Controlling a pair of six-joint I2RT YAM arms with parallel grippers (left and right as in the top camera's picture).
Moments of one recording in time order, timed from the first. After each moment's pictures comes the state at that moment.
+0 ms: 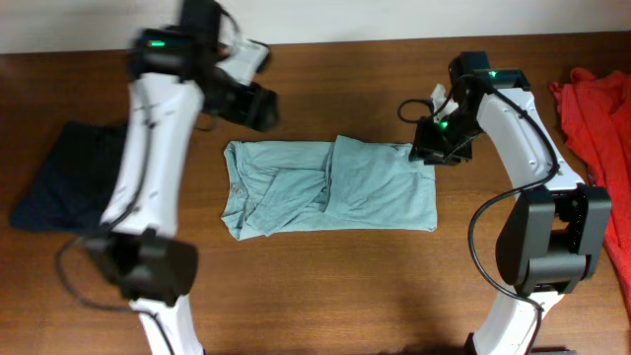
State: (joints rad) left arm -0.22 2.08 2.23 -1.41 0.30 0.22; right arm 0.02 2.01 1.70 -1.24 -0.33 0.15
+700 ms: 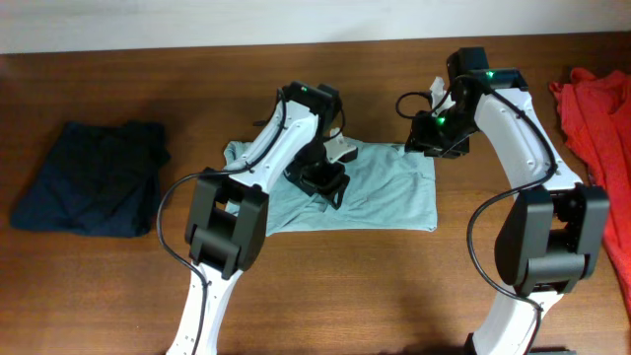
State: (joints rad) left arm -0.51 2.40 2.07 -1.45 0.34 0.24; right arm 0.03 2.01 1.70 -1.12 -0.31 0.16
